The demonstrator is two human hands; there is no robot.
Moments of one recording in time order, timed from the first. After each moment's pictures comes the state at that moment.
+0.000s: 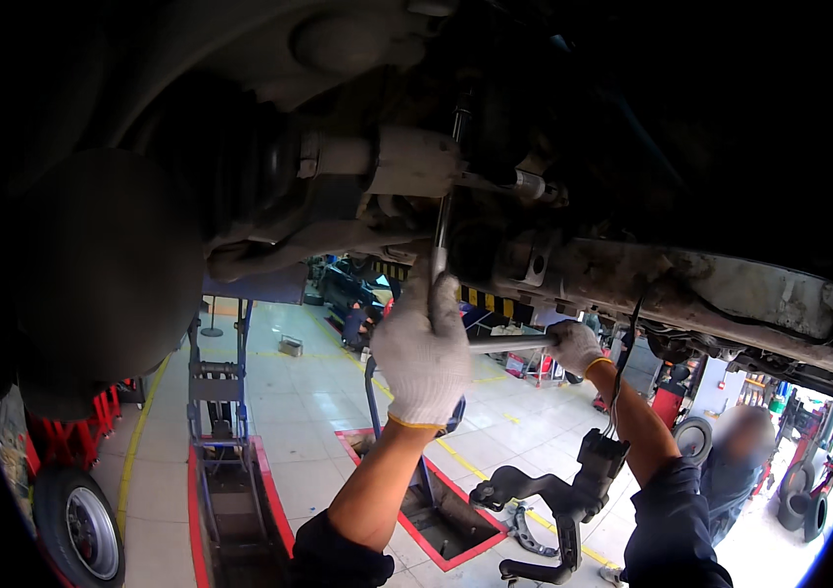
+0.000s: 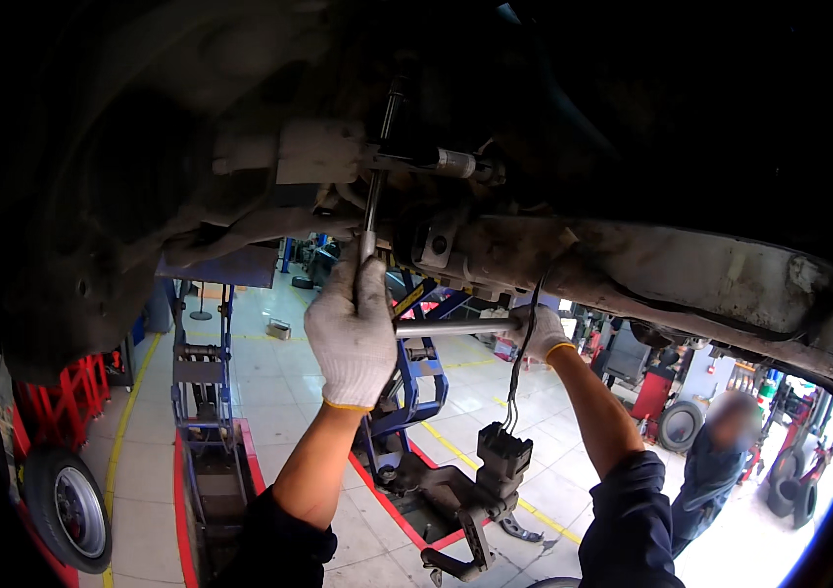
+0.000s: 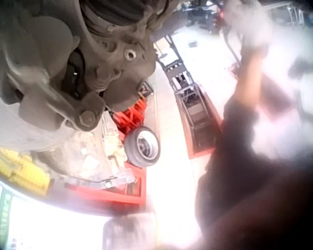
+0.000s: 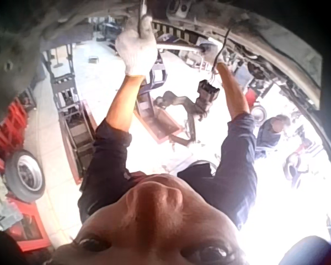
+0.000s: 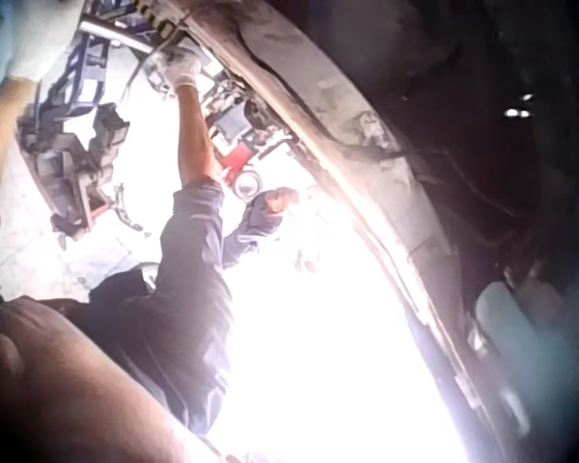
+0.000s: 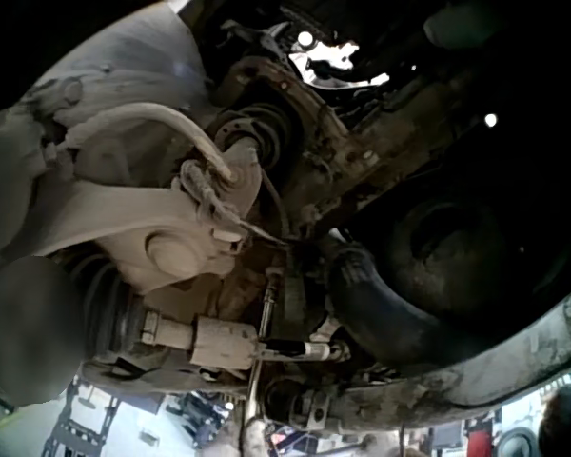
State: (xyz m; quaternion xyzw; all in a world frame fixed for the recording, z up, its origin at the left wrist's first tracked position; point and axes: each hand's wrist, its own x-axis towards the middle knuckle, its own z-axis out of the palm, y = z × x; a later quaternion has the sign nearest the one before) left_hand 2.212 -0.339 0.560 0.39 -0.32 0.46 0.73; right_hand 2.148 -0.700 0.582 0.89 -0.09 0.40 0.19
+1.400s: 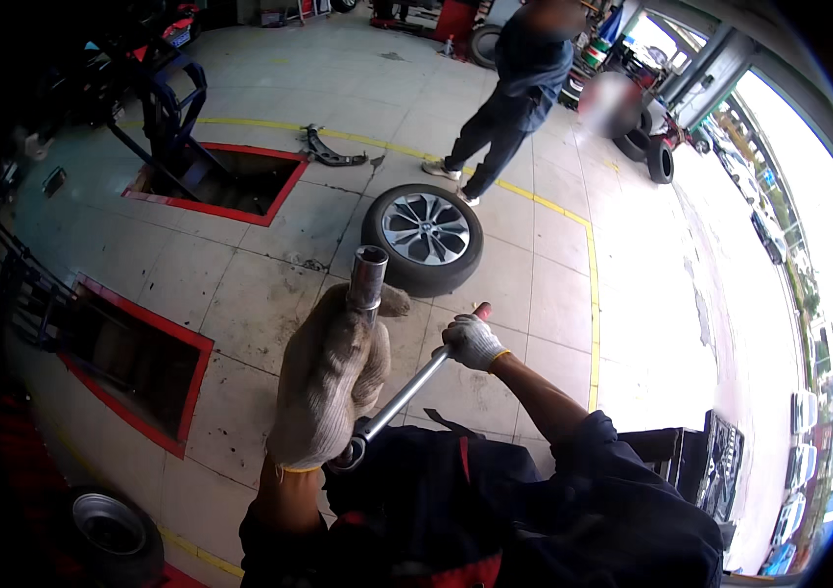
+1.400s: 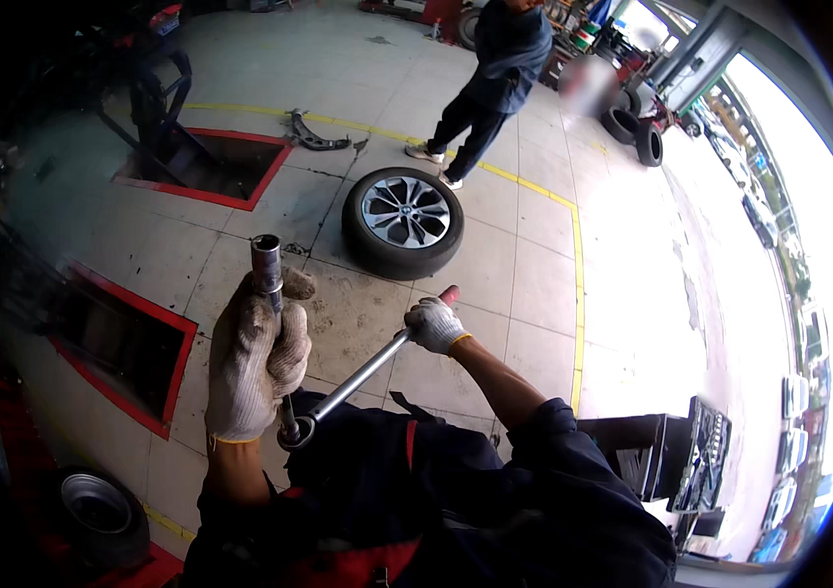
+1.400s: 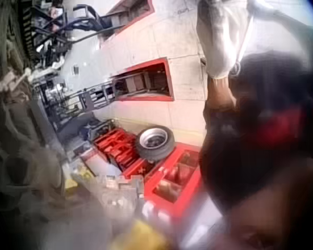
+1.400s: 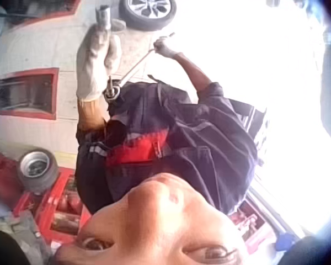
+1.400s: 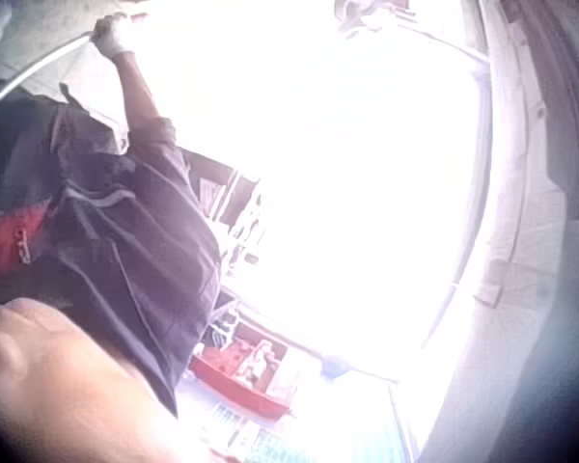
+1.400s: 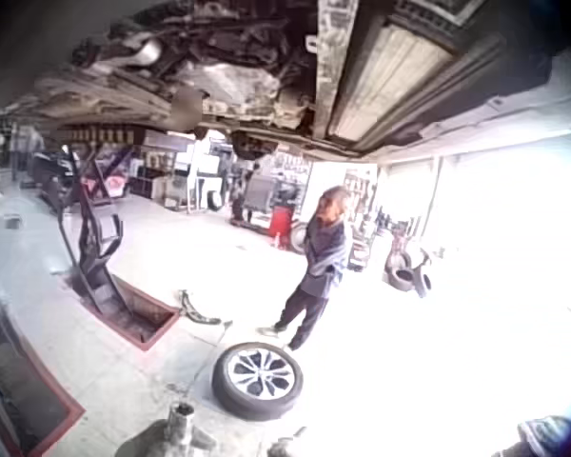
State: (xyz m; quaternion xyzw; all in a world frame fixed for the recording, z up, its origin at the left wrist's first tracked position) left_hand 1.810 -0.215 0.240 0.33 -0.40 -0.58 0.63; right_hand 1.522 -0.399 -0.037 0.94 -0.31 0.07 -0.14
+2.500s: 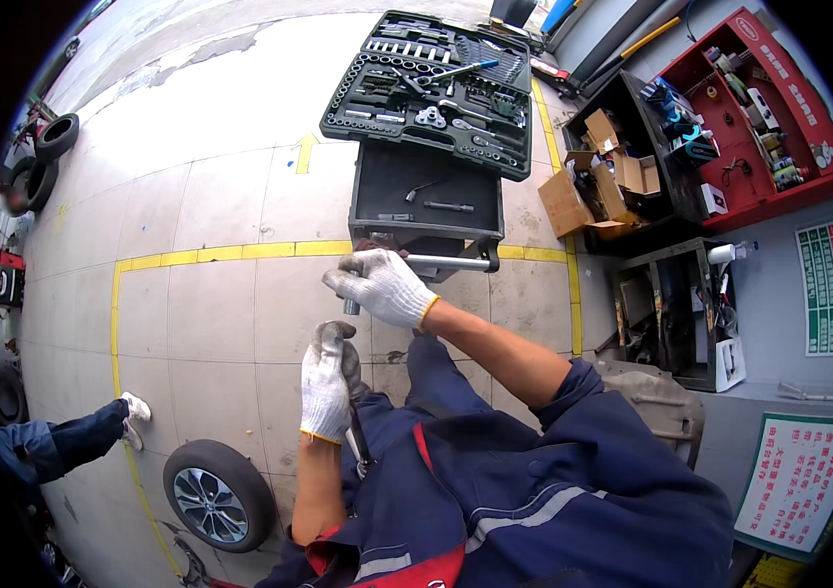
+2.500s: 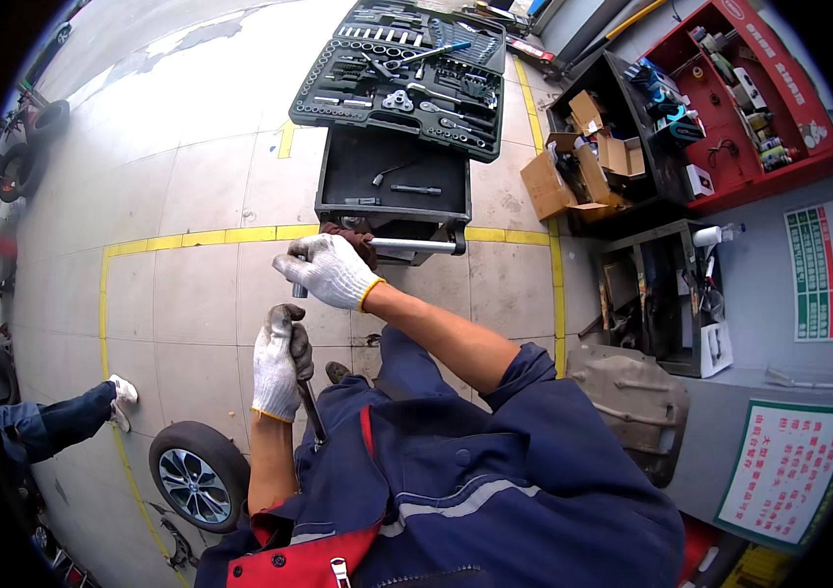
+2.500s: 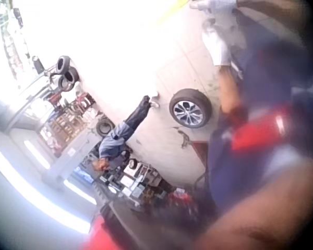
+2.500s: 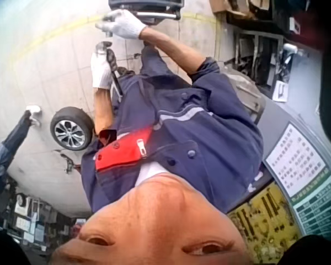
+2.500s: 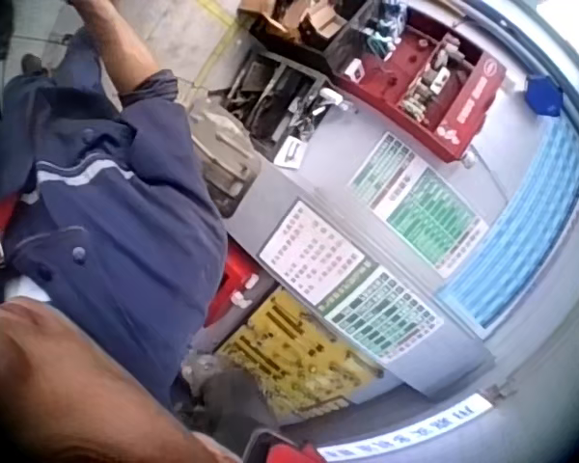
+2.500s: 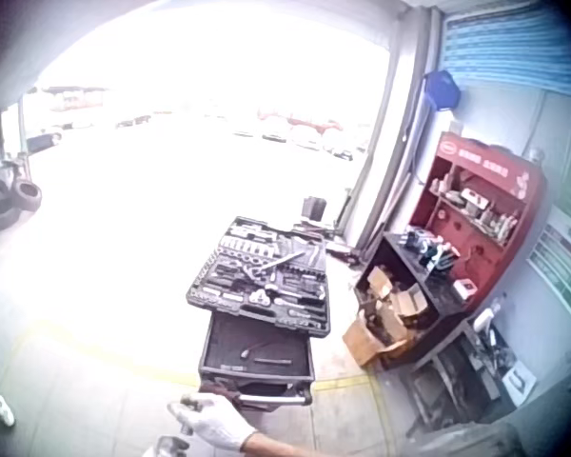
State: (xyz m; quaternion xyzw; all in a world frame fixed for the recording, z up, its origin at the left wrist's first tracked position) left_hand 0.916 -0.297 0.100 0.25 -0.50 -0.82 -0.14; right_hand 0.783 -0.159 0.098 0.17 -0.81 0.51 -0.22
